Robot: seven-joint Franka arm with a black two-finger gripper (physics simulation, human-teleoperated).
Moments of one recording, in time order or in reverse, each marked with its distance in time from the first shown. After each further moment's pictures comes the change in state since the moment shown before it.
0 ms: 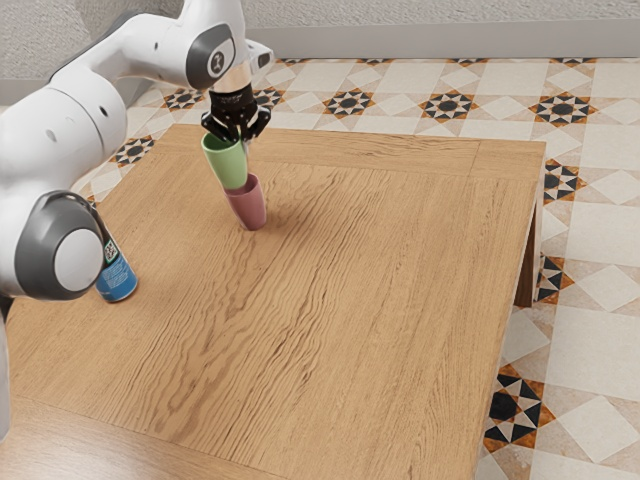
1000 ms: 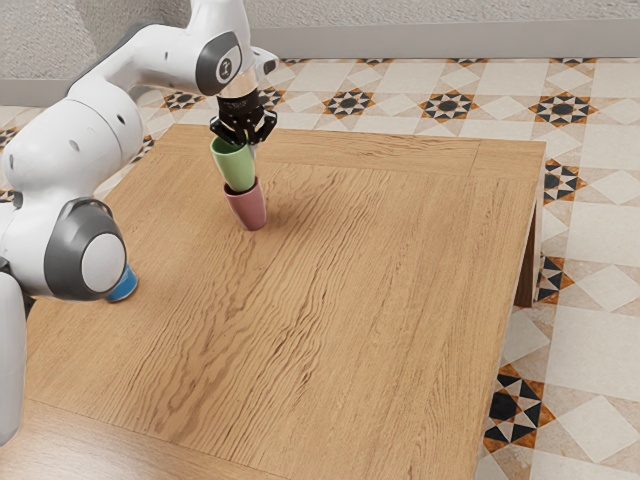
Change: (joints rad) arm 0.023 0.121 -0.009 0.133 -0.027 -0.008 0.054
